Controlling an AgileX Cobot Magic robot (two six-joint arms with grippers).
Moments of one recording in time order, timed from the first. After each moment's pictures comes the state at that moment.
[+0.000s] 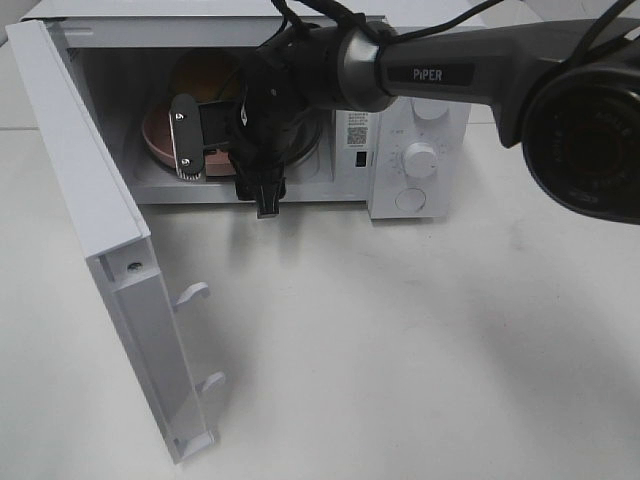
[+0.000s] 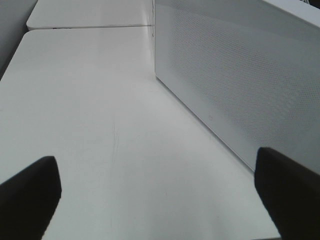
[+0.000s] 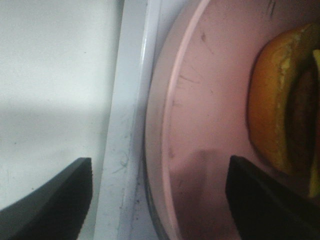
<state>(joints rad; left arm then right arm) 0.05 0.00 -0.50 -0.15 1.05 0.12 0.68 2.42 -1.98 -0.27 0.50 -0.94</state>
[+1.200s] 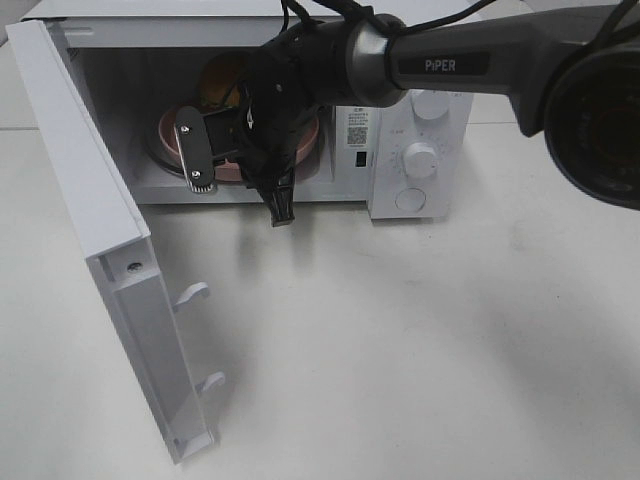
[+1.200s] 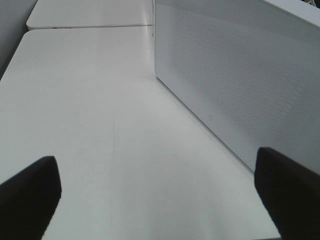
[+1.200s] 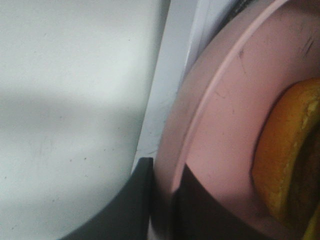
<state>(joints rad) 0.05 0.00 -0.50 -0.15 1.05 0.12 0.69 2.36 -1.89 -0.23 0.54 -1.07</state>
